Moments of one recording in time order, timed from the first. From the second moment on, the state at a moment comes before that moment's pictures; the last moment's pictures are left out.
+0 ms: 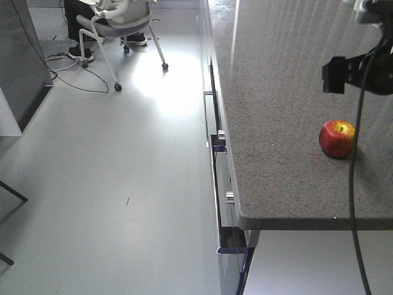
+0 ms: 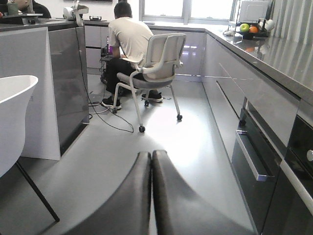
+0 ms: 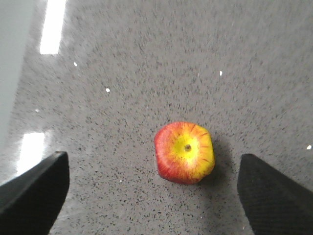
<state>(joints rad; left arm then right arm) 0.13 -0.01 0.02 0.08 0.12 -0.22 0.02 1.62 -1.50 -0.08 0.80 0.12</state>
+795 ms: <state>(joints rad) 0.13 -0.01 0.02 0.08 0.12 -0.22 -0.09 1.72 -1.50 0.15 0.75 -0.06</state>
